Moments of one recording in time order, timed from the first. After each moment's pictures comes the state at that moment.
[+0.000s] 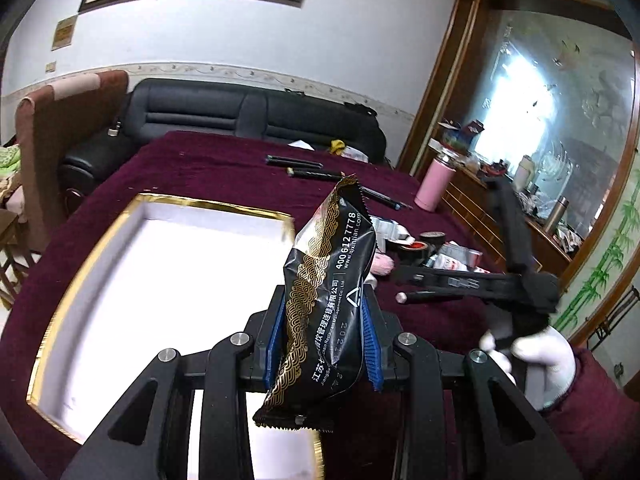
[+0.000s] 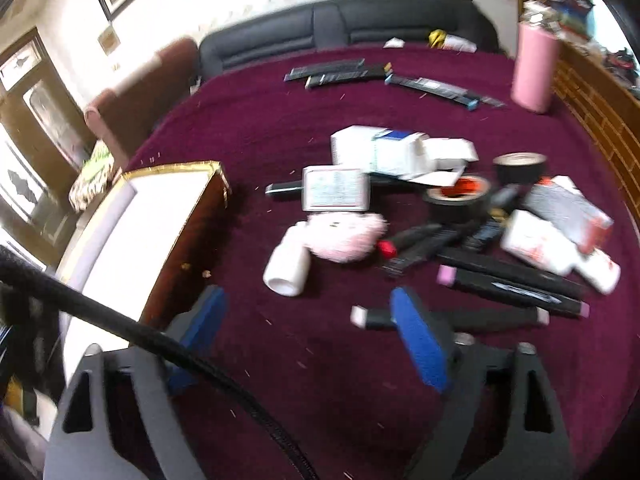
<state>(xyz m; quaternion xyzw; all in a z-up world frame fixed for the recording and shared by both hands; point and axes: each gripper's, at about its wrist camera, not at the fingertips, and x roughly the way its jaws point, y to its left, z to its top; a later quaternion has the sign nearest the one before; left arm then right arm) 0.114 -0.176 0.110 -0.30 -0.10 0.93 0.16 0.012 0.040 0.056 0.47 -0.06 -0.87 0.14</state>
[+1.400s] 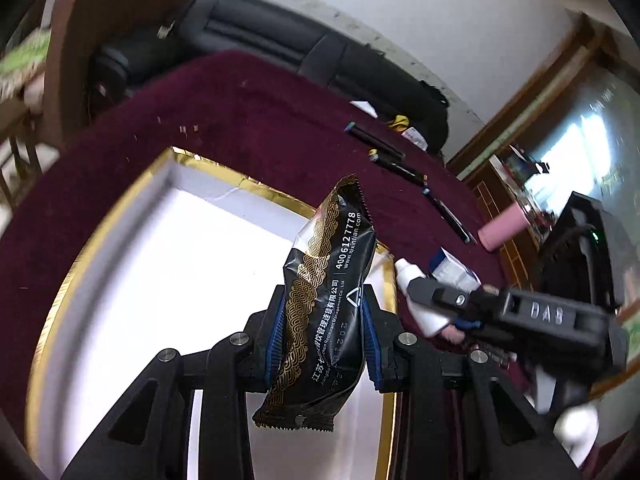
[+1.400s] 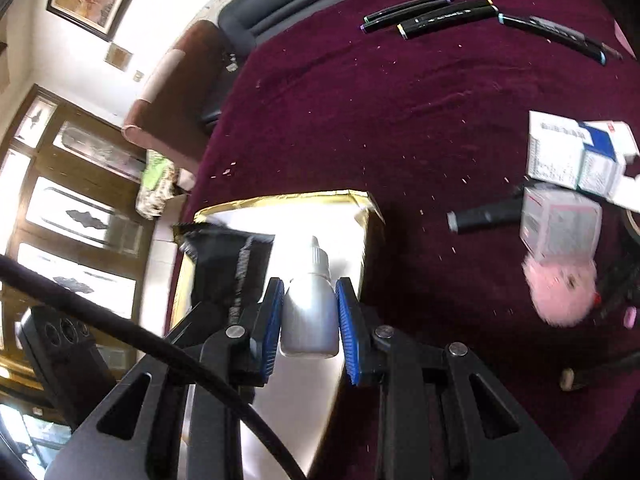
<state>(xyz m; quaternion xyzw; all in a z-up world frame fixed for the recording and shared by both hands) -0.035 -0.244 0.056 -0.43 -0.24 0.87 0.10 -0.074 -0.067 0.058 0.55 -0.21 -0.78 0.22</state>
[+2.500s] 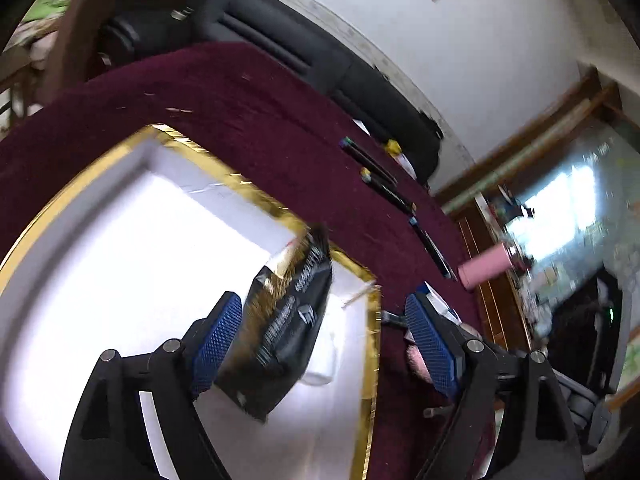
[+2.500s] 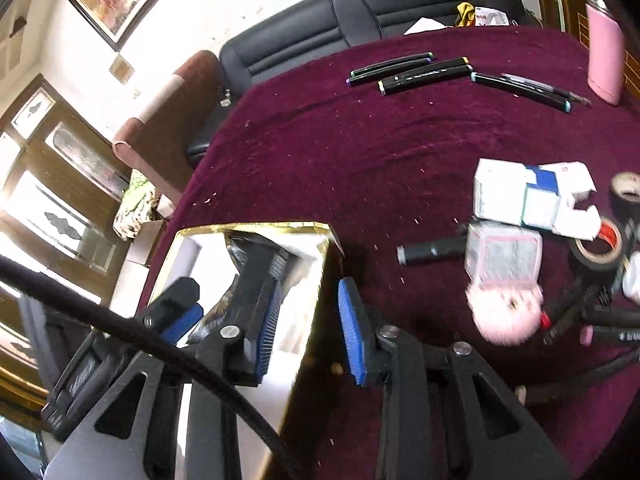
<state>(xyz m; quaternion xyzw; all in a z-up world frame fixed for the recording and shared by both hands) -0.033 -0.244 0.034 -0.38 -0.34 0.86 0.09 -0.030 -0.036 0.073 0.47 -0.17 -0.84 0.19</state>
